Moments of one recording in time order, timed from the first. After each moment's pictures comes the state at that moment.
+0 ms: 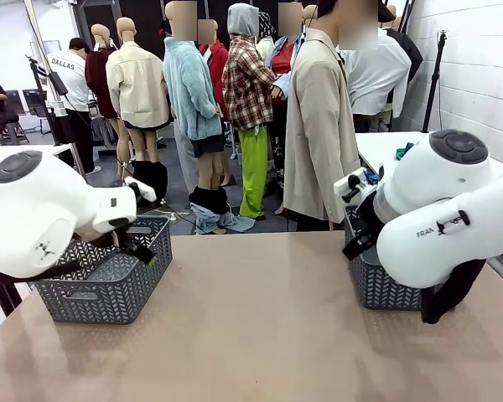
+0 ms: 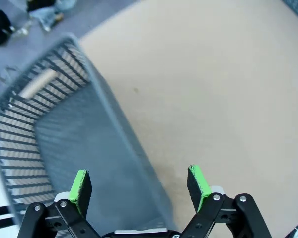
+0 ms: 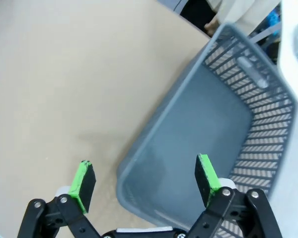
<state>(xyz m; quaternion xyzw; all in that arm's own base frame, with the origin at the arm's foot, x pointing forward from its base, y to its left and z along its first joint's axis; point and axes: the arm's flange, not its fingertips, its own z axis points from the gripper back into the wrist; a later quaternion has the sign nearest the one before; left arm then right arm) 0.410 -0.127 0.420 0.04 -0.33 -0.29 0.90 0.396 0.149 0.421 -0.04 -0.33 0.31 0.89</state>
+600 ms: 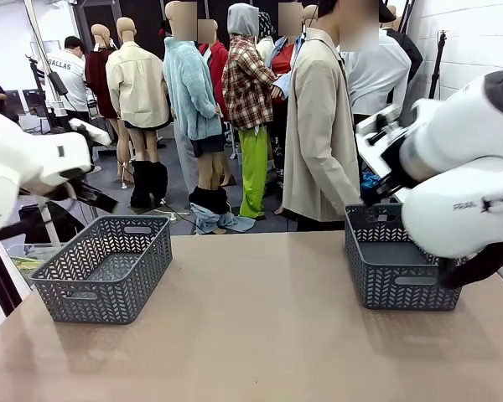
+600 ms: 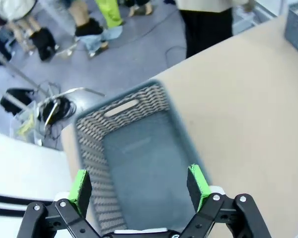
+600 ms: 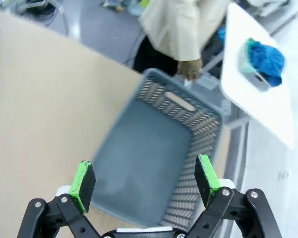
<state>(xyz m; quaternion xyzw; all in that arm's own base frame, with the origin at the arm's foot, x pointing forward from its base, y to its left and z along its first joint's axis) 0.390 -0.063 0.518 0.08 -0.42 -0.23 0.88 0.376 0.109 0.518 -0.08 -0.43 0.24 0.86</state>
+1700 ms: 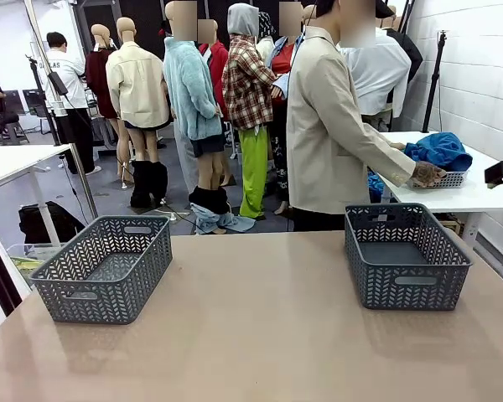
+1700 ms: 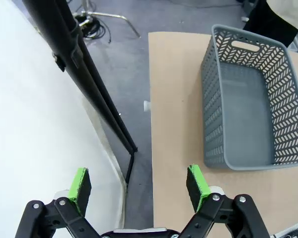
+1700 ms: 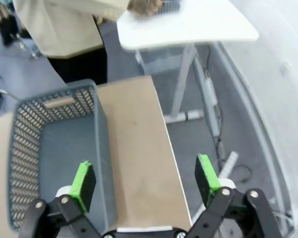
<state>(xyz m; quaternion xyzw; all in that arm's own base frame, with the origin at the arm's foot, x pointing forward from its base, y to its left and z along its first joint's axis) 0.336 0.196 0.488 0.02 -0.34 -0.01 0.94 0.394 -0.101 0.500 -0.02 -0.45 -0.08 0.89</state>
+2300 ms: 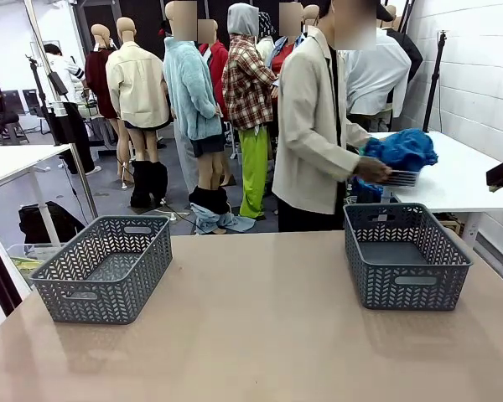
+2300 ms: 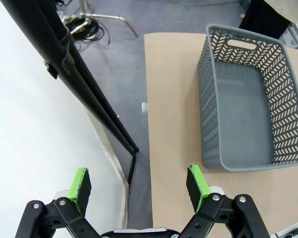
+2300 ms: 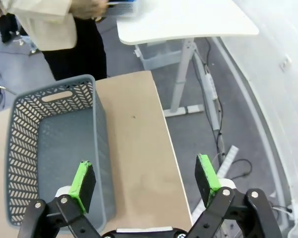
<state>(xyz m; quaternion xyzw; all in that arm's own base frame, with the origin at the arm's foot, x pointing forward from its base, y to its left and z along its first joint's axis) 0.340 0.187 0.491 0.03 -0.34 -0.03 0.94 0.388 -0.105 0.500 -0.02 -0.43 -0.09 0.90</state>
